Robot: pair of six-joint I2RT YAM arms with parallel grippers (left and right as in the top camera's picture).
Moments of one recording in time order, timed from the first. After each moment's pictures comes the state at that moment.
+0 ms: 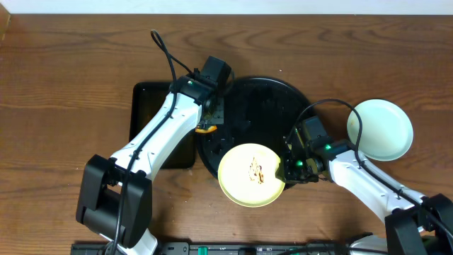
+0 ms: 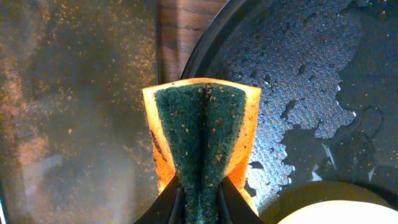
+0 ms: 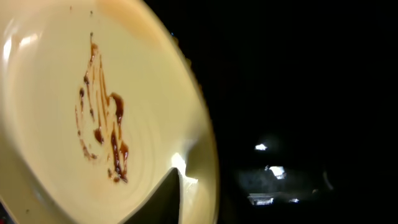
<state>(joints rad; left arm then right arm) -0.45 1.78 1.36 -0.92 -0.14 -0.44 0.40 1.50 0.69 -0.57 -0.39 0.44</state>
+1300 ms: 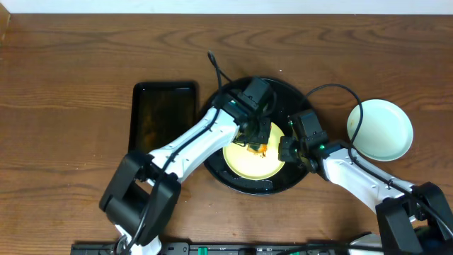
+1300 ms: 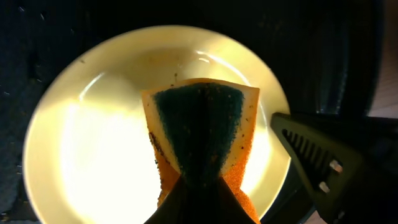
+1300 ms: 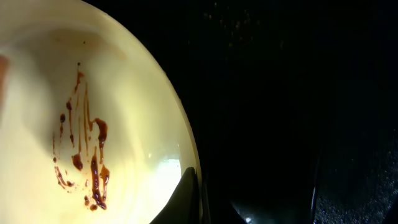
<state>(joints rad) -0.68 1.86 1.35 -0.75 0.19 -0.51 0.42 1.56 0.69 -0.26 -0.07 0.49</state>
